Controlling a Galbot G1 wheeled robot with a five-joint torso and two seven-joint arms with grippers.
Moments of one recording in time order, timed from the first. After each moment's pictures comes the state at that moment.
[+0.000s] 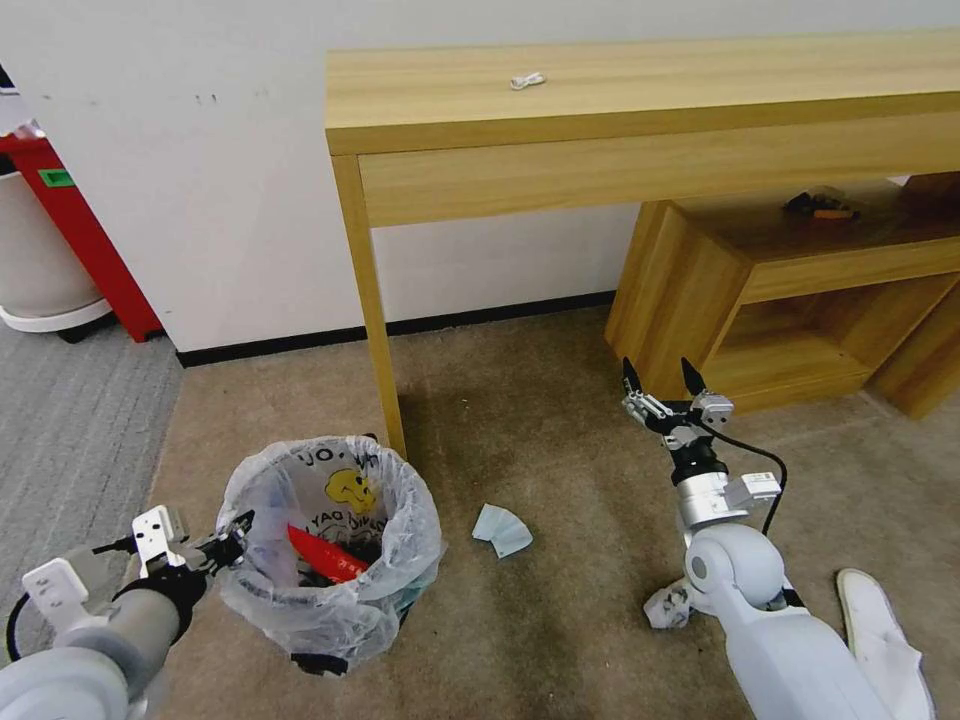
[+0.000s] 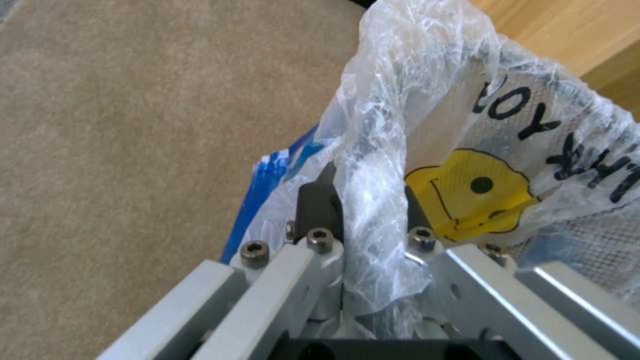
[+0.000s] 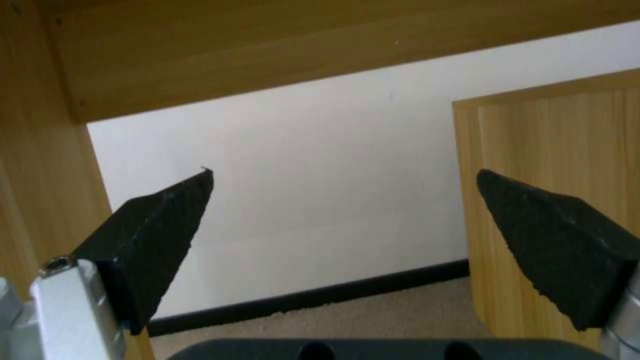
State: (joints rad) left arm 1.75 -1.07 -0.87 -2.44 -1.29 0.54 -0.57; right arm -1.16 1.17 0.41 1.74 0.56 0.29 -0.02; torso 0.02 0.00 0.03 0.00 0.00
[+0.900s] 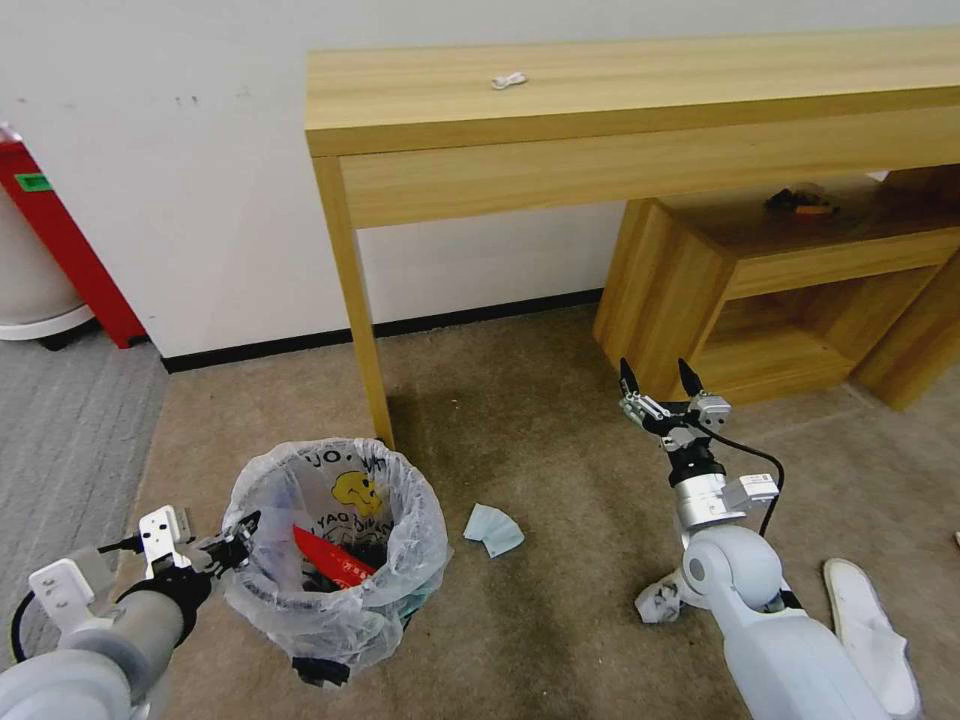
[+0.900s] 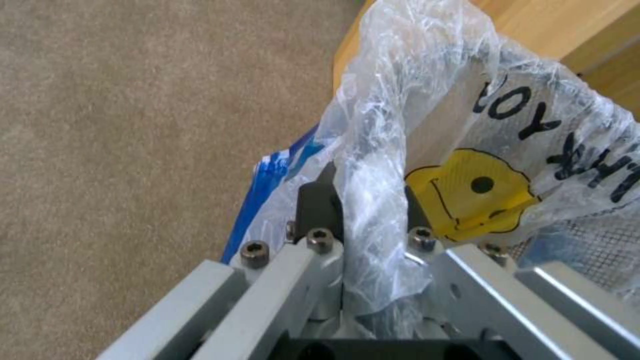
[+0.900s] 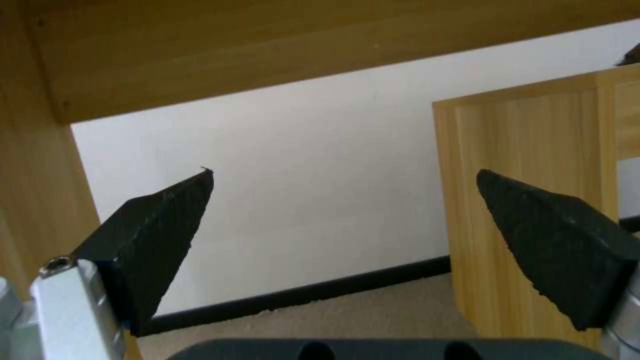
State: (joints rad) left arm 1.76 -1.07 -0.87 -2.42 -1.27 0.55 -0.55; right arm -1.16 1.17 0.40 1.74 0.56 0.29 -0.02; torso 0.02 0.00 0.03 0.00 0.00
